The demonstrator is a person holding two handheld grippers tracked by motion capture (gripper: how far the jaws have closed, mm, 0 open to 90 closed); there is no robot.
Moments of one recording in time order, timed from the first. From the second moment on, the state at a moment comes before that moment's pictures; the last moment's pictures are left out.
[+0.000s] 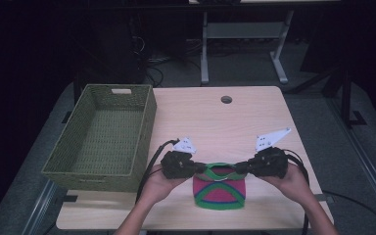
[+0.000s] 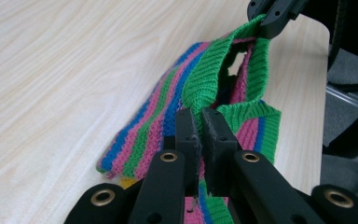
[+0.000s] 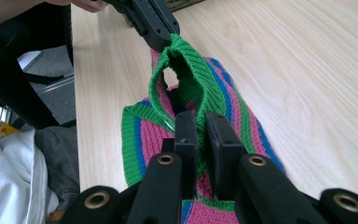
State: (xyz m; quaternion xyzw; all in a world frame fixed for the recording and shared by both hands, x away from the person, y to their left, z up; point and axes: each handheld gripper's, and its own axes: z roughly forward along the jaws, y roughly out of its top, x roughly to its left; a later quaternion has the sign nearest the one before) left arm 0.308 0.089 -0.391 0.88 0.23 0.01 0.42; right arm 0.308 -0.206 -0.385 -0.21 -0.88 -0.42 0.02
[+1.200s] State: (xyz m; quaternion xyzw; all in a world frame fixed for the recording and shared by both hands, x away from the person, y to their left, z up) left arm 0.362 0.088 -0.397 0.82 0.33 0.03 0.46; right arm 0.368 -0.204 -0.374 -0.27 -0.87 -0.42 0.02
